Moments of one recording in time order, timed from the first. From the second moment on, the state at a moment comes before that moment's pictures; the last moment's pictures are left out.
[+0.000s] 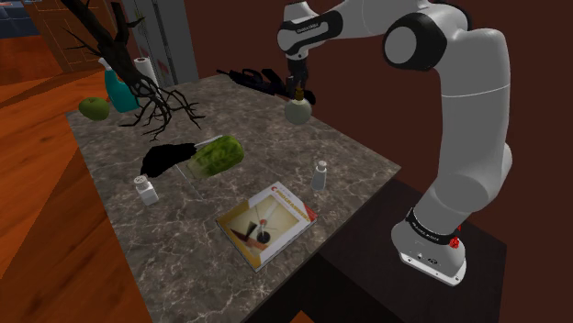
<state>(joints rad) -0.12 0.52 -0.14 -1.45 -0.05 1.93 -0.38</state>
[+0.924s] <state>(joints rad) -0.12 0.52 -0.14 -1.46 -0.05 1.93 -0.38</state>
